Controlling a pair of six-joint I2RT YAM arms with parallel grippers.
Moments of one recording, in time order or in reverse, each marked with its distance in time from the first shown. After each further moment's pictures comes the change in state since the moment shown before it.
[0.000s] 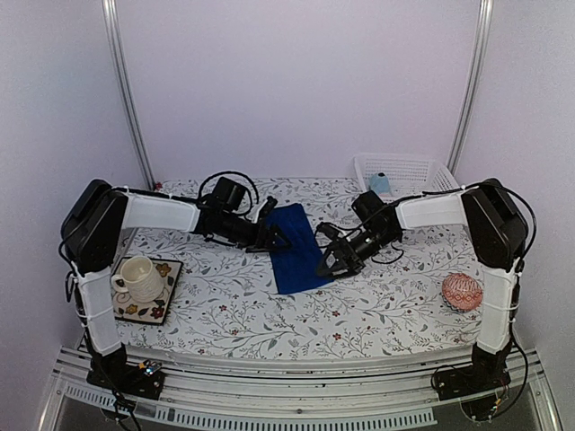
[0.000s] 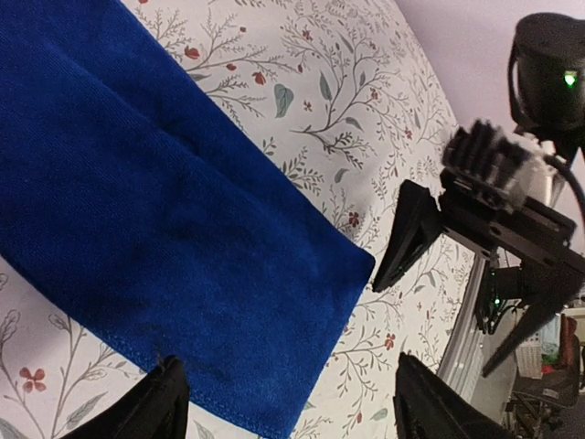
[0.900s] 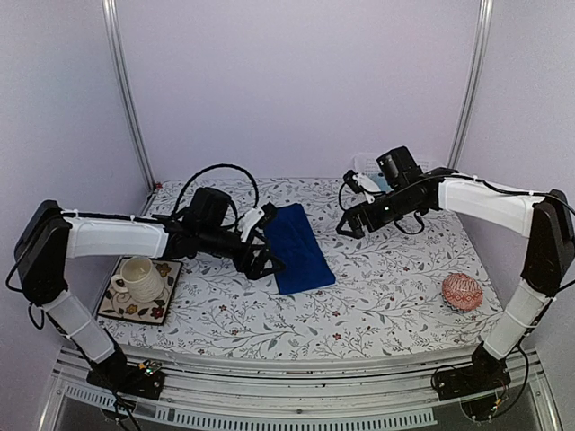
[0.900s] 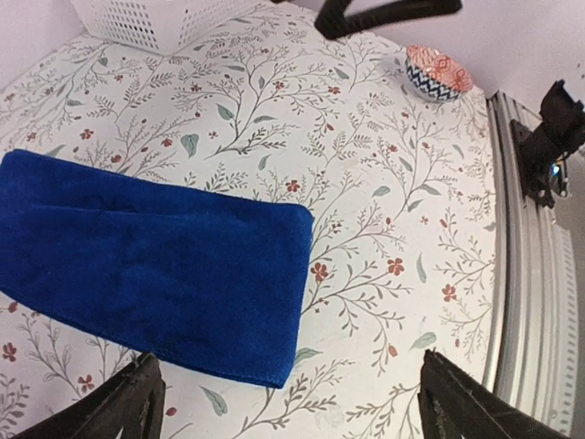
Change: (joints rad) left arm -0.119 -0.368 -0.330 0.127 -0.142 0.455; right arm -0.008 -0.335 0.004 0.002 0.704 -0.061
